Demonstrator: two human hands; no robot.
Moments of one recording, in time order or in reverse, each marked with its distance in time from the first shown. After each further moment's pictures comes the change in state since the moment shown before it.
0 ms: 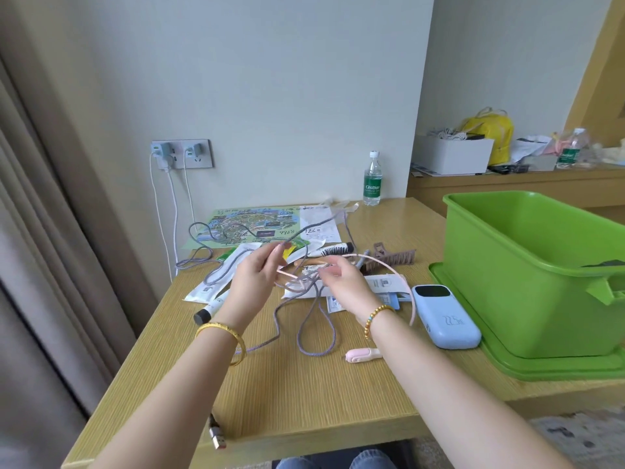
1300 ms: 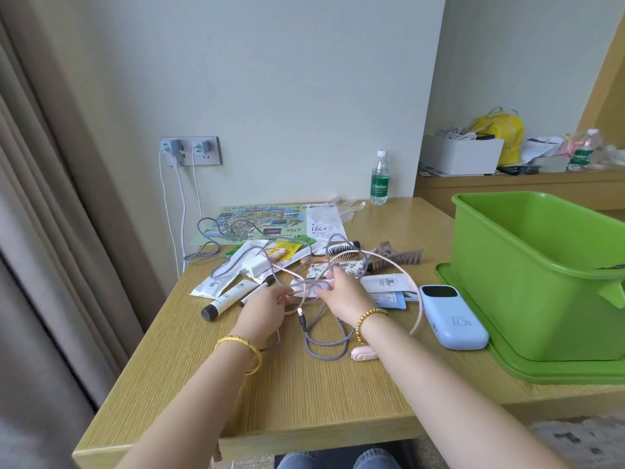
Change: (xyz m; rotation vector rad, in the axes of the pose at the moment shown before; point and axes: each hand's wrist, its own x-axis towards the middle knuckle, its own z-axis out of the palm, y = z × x) left_hand -0.018 -0.046 0.014 0.557 -0.221 -0.246; right_hand -0.002 0.009 0.015 -0.456 -0.012 0.001
